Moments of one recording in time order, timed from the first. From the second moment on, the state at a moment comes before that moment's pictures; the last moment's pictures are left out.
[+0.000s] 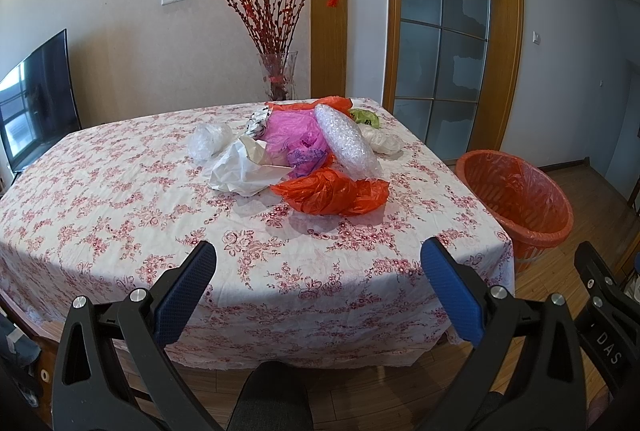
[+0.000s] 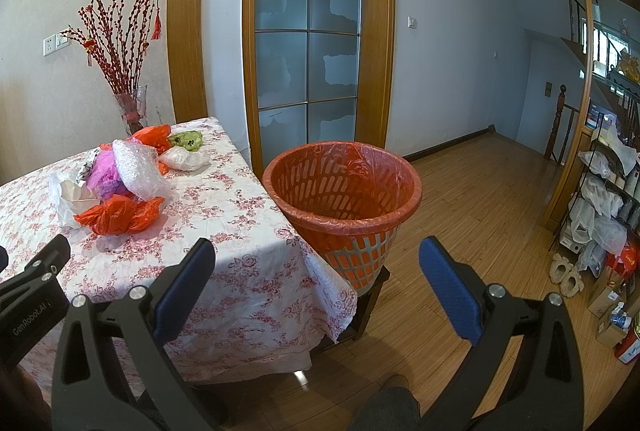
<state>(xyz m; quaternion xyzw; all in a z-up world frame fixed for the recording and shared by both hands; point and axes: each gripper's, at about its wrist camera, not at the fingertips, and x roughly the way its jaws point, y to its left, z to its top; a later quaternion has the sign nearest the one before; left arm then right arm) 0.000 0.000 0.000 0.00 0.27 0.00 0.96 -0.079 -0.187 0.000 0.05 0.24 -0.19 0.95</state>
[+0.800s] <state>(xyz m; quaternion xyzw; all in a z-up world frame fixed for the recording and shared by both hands) -0.003 -0.001 0.000 0.00 0.27 0.00 0.96 -0.075 -0.185 -0.001 0.05 0.24 -0.20 0.95</state>
